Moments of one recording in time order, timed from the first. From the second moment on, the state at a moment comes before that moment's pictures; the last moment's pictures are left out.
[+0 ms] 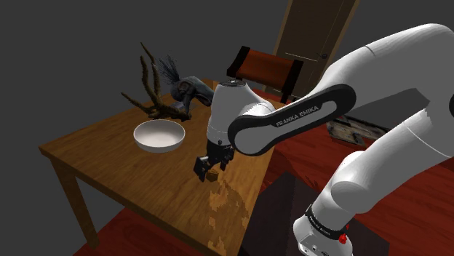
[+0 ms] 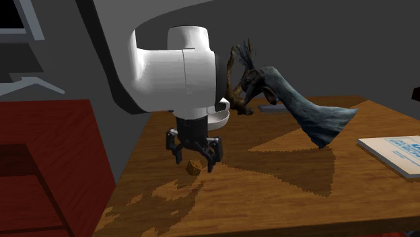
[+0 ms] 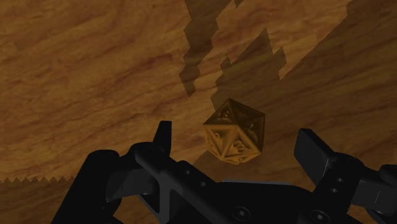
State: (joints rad) arm 0.03 -0.28 0.59 -2.55 0.20 2.33 0.53
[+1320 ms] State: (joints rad) arm 0.03 -0.30 0.58 -2.54 0.21 2.29 0.52
